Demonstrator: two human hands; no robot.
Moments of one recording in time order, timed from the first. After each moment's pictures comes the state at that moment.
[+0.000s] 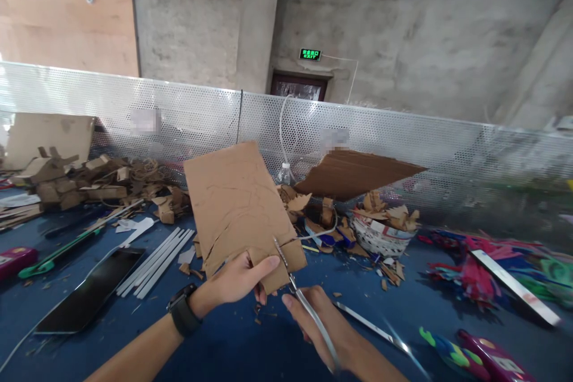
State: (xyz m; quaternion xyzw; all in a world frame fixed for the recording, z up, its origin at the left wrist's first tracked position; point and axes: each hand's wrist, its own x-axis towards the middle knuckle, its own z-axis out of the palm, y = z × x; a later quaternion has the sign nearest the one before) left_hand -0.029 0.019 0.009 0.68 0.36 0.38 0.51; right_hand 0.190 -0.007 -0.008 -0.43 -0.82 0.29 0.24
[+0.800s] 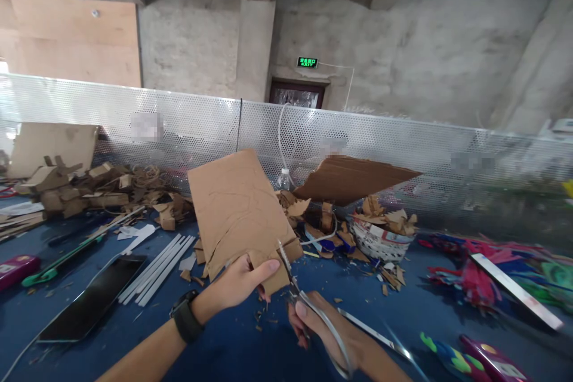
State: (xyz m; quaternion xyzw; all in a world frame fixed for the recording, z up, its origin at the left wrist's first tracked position) left_hand -0.024 0.024 0.004 0.64 0.35 0.43 0.53; right_hand 0.207 0.001 -0.013 -0.38 -0.78 0.44 0.23
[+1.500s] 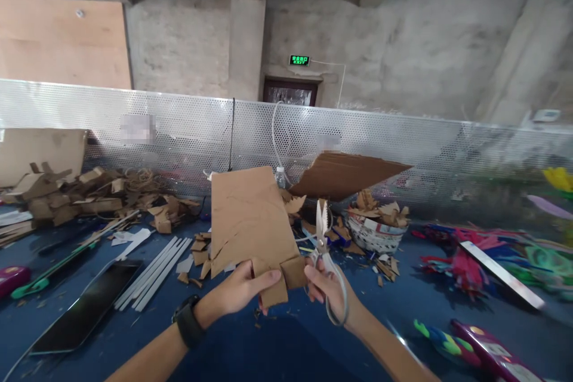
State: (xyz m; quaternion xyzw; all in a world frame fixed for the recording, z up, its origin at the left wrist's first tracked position) left_hand -0.021 0.017 0.003 0.63 0.34 0.38 0.58; right_hand 0.211 0.041 -0.021 -0.40 -0.65 0.45 0.47
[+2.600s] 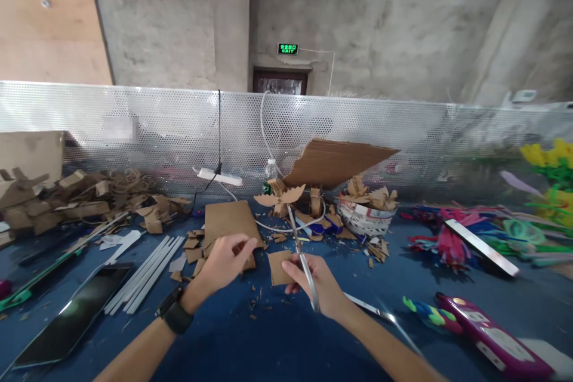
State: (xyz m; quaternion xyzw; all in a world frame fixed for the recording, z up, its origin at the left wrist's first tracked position) left_hand -0.044 0.047 0.000 0.72 0.49 0.41 0.27; right_hand 0.195 0.028 -0.024 -0.44 -0.65 0.46 0.42
